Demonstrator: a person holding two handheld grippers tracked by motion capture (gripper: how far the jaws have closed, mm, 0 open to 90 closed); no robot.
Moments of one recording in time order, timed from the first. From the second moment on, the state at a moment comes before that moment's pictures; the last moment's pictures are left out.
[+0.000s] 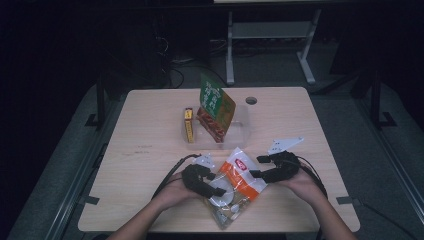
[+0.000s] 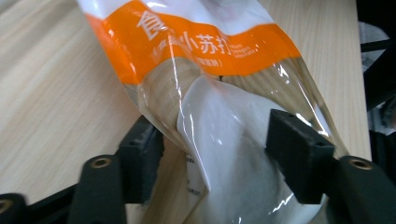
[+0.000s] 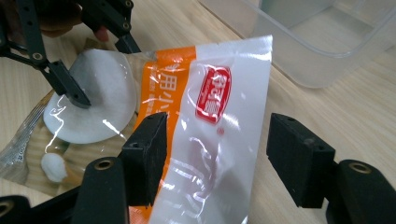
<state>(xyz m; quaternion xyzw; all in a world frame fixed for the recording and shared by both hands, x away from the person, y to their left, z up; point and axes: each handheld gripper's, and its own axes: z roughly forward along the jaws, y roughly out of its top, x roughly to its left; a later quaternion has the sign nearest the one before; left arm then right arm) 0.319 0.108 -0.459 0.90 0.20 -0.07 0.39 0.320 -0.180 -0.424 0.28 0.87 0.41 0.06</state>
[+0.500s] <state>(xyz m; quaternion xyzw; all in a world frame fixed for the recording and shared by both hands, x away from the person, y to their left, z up) 0.312 0.104 -0.450 0.91 0.13 -0.03 0.38 0.323 -0.193 -0.425 0.30 0.86 0.41 0.05</state>
